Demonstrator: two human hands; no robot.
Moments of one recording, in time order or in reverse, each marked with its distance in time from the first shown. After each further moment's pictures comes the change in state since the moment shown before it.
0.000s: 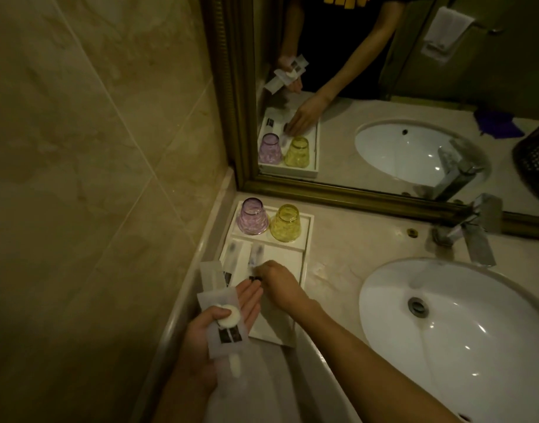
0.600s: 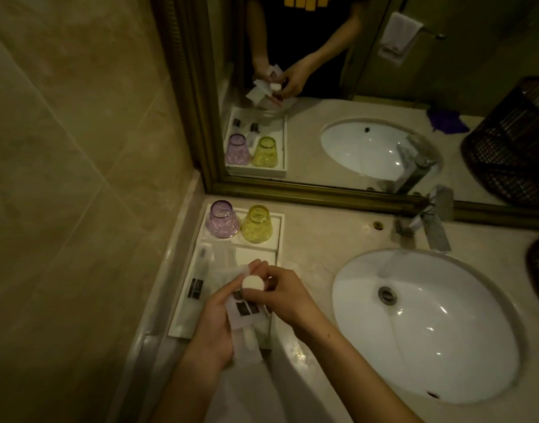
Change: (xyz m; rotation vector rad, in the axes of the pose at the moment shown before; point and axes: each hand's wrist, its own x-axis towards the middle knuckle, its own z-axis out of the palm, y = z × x) left_hand 0.041 -0.025 0.044 0.199 -0.008 0.001; right_hand -0.082 -0.038 -0.075 0.794 0.125 0.436
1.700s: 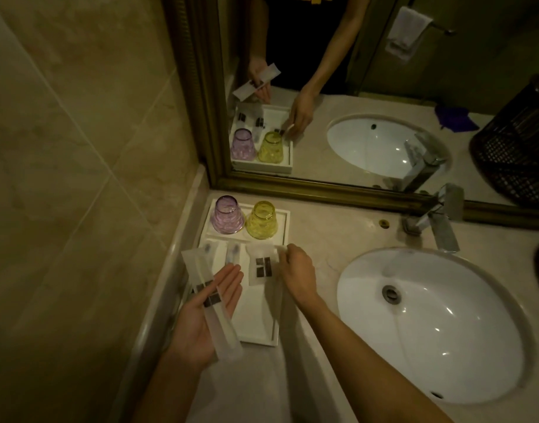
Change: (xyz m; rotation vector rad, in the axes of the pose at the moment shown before) left_hand 0.004 0.017 -0.042 -0.235 -0.017 0.007; right_hand 0.090 0.058 -0.006 -0.470 0.399 -0.090
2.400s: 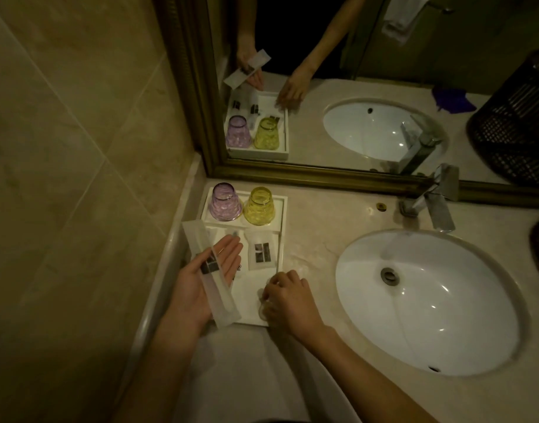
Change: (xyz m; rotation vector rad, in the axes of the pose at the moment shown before) left_hand 0.016 0.020 0.012 0.073 -0.029 0.016; right_hand -0.086 0.038 0.010 -0.445 -0.161 -0.525
